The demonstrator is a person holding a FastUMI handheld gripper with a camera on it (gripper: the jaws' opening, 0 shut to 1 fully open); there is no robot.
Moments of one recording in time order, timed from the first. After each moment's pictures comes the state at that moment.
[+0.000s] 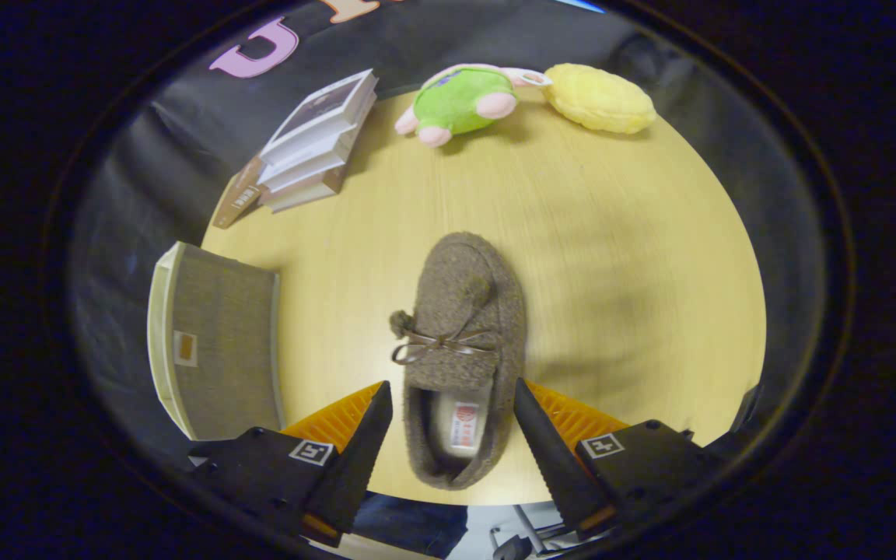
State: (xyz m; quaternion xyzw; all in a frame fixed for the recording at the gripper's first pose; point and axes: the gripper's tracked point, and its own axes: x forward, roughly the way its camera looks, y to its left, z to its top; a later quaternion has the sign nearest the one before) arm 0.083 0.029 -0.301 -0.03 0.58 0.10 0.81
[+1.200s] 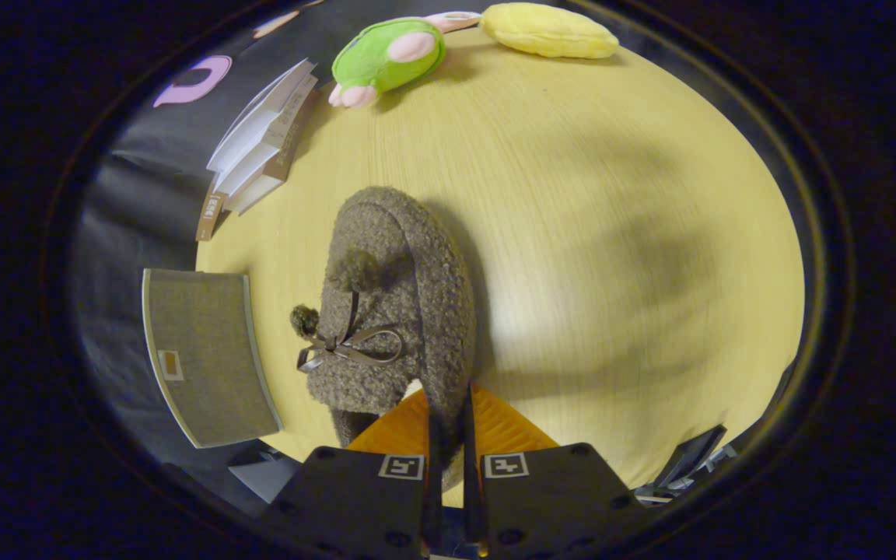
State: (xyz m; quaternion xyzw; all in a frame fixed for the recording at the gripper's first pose) arm 0.080 0.011 -0.343 0.07 0.64 0.11 0.76
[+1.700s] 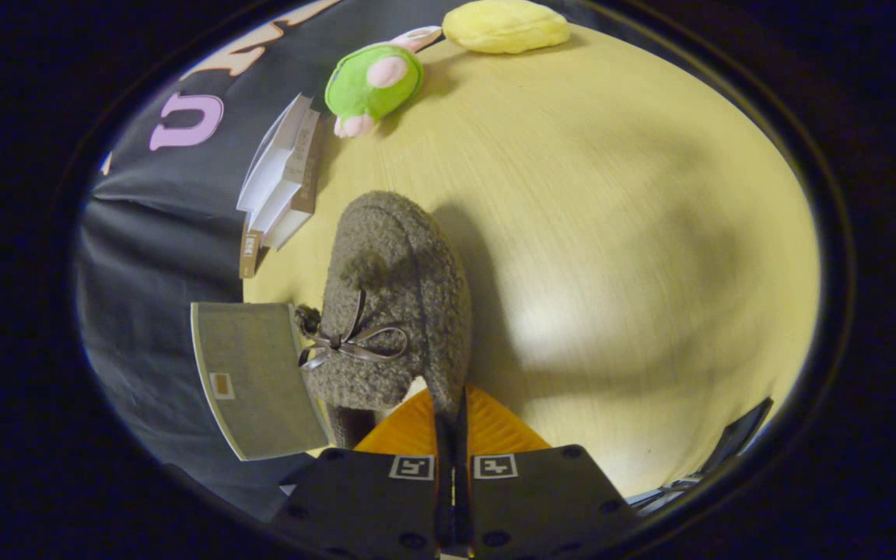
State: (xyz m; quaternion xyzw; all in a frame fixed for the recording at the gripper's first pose) arm 0.074 0.023 -0.329 0.19 0.60 0.14 0.76
